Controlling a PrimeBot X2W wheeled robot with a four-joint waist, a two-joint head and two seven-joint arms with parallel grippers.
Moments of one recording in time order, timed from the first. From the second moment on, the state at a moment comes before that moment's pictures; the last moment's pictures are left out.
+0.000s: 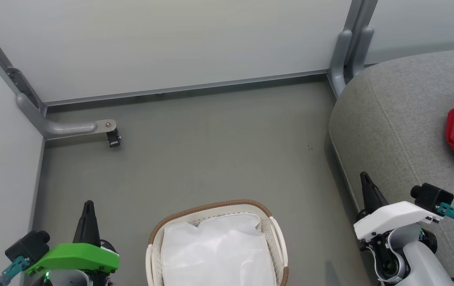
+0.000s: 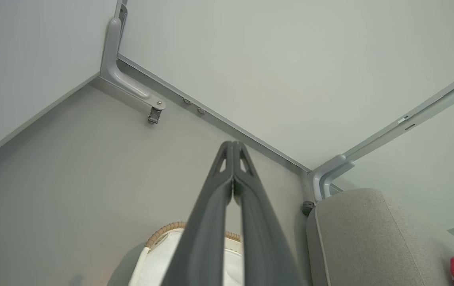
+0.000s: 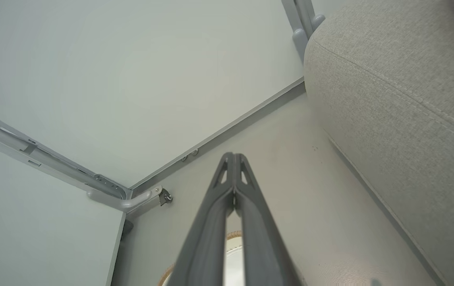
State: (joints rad) left arm -0.08 0.04 0.04 0.35 -0.70 -0.10 -0.13; right arm -0.24 -0.04 0.03 0.46 0.68 0.13 -0.13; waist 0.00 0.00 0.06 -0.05
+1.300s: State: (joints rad) left arm -0.09 0.04 0.08 0.30 -1.16 -0.11 0.00; right arm -0.17 -0.04 -0.04 0.35 1.15 0.13 0.00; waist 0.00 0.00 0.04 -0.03
